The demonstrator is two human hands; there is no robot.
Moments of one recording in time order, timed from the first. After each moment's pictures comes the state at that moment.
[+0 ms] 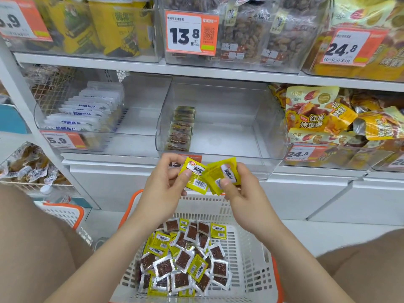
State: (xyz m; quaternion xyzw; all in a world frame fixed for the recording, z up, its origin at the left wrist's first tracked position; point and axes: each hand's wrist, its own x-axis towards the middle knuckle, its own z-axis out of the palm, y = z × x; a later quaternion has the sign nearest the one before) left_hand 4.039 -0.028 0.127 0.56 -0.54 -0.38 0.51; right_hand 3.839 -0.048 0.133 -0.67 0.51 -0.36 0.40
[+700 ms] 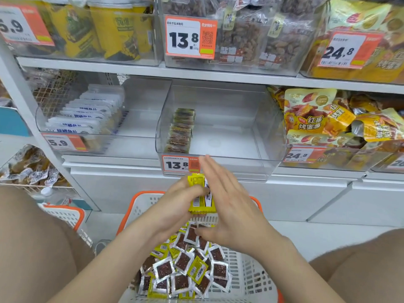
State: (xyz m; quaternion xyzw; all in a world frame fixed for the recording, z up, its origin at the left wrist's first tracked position) left_hand 4.010 -0.020 0.137 0.47 -0.33 -0.67 0.47; right_hand 3.847 -0.033 0.141 -0.89 0.40 -0.18 0.14
